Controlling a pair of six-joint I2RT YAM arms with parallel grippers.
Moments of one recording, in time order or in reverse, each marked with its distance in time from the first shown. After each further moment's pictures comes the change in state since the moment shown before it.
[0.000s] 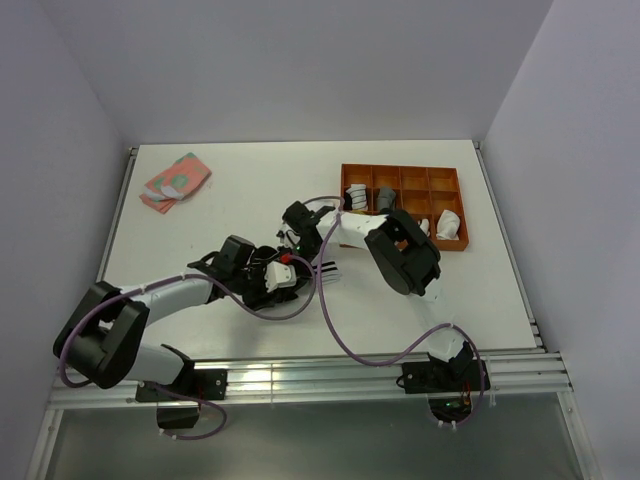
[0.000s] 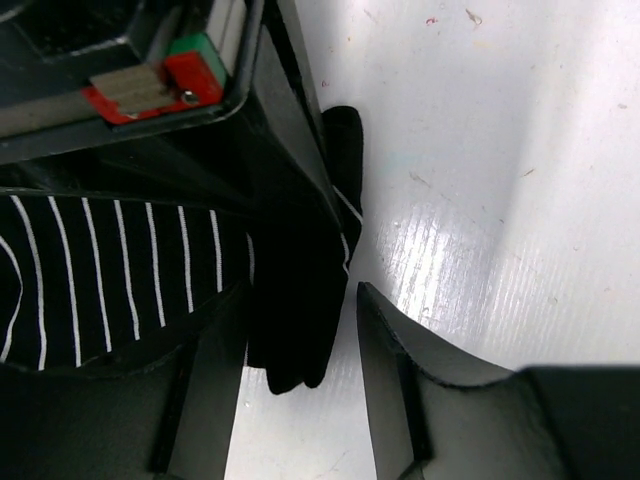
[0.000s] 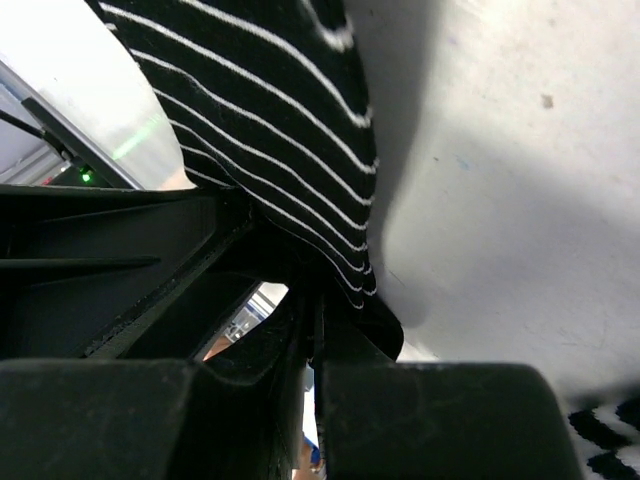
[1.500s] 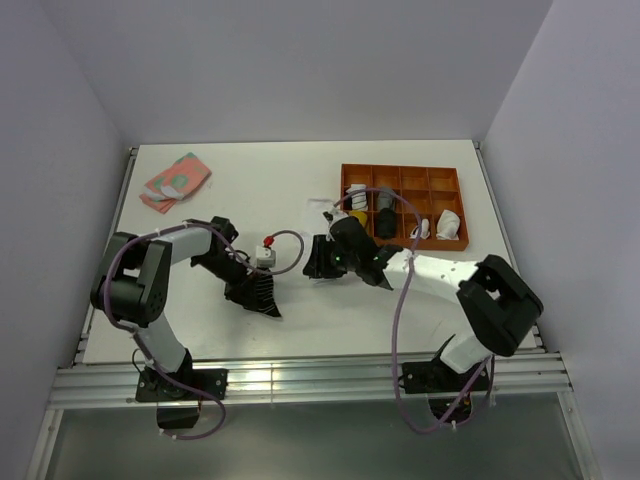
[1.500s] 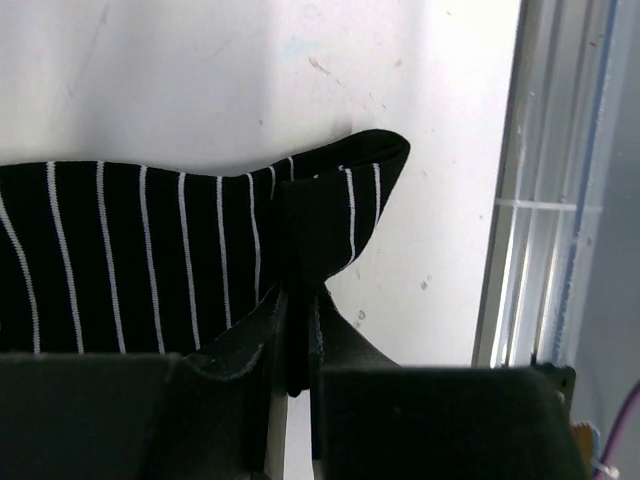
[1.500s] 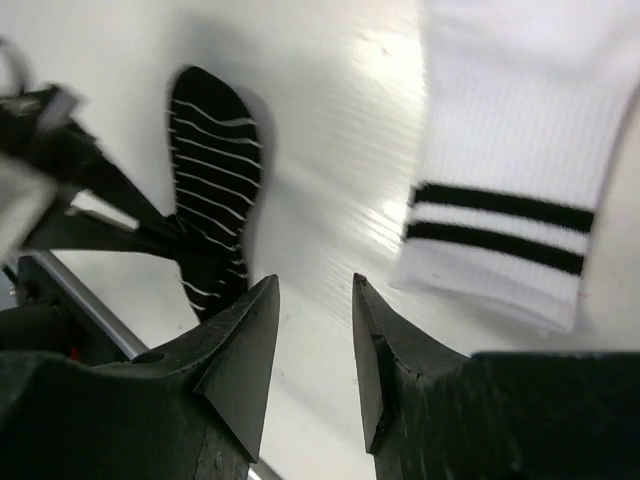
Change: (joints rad) left arm 0.273 0.349 0.336 -0.691 0.349 0.358; right arm 0.006 -0.687 -0.743 0.707 0.534 0.123
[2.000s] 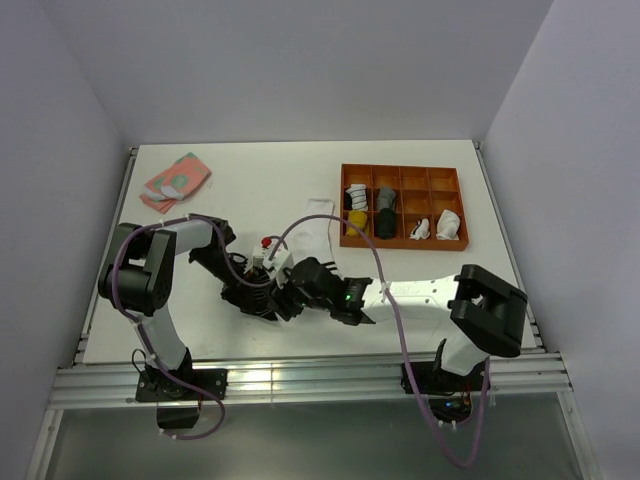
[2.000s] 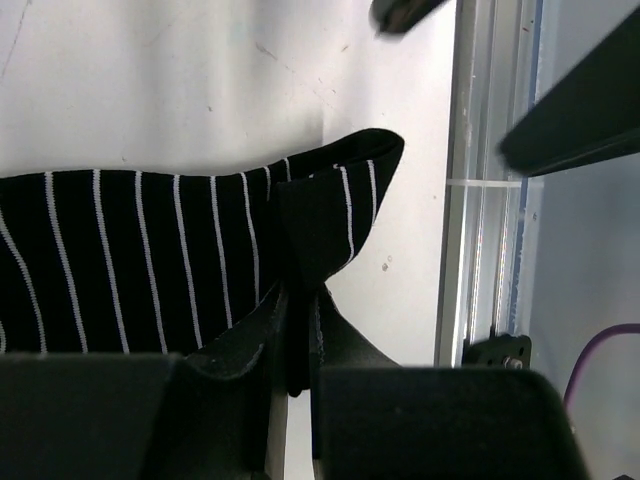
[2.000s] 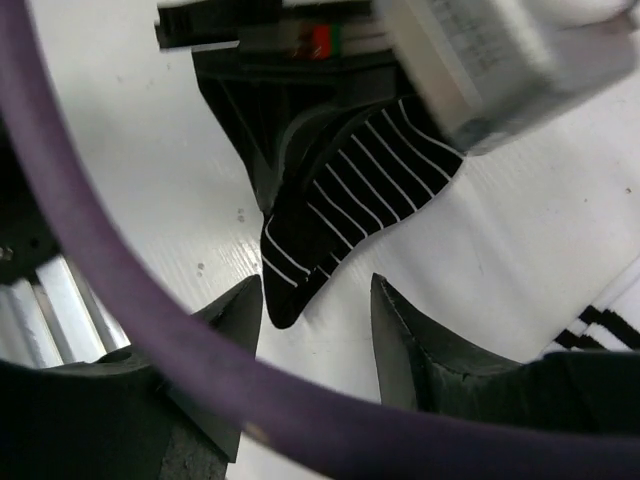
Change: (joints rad) left arm 0.030 0.097 0.077 -0.193 0.041 0.140; right arm 0.373 -0.005 0.010 0.178 0.171 -0.498
